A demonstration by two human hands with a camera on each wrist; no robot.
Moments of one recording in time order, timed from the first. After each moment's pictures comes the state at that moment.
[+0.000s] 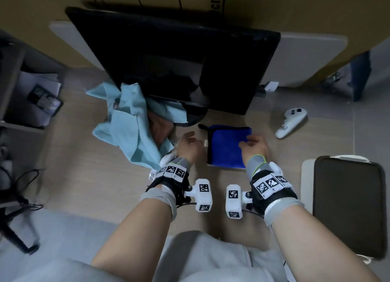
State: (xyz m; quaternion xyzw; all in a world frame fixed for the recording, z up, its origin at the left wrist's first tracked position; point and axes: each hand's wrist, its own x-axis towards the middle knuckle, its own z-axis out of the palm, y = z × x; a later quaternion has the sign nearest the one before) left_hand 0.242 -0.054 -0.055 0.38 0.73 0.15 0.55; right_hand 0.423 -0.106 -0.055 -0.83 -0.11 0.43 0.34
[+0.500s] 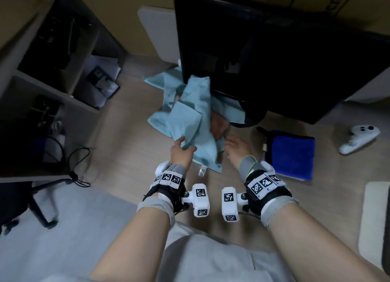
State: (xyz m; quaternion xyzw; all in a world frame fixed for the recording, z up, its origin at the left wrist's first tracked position) left_hand 0.038 -0.053 -0.048 0.32 0.77 0.22 0.50; right_hand 0.207 -0.060 -0.054 -0.69 -0.21 0.60 0.34
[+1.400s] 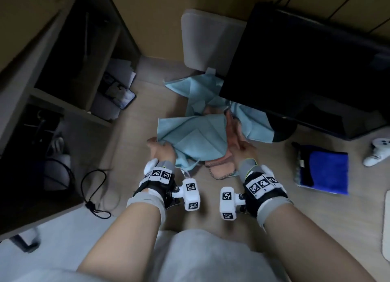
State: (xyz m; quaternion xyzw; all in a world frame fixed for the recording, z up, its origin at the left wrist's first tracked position) left_hand -0.138 0.053 -0.075 0.26 0.86 0.19 0.41; right_hand 0.081 0.012 -0.056 -0.83 -0.27 0.44 0.20
